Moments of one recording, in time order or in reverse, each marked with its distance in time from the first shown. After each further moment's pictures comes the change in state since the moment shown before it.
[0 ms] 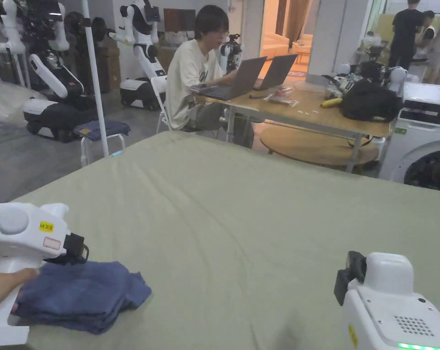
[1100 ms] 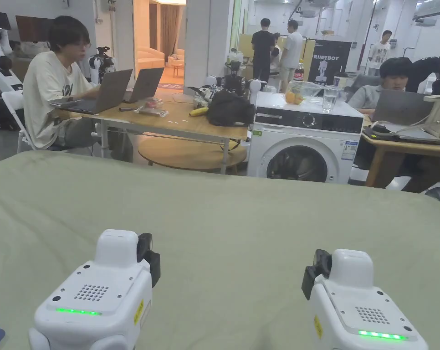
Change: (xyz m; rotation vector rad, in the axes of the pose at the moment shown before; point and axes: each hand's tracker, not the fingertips) left arm 0.355 -0.109 0.027 0.707 -0.269 -0.267; right arm 0.131 -0.002 0.066 0.053 -0.290 -0.078
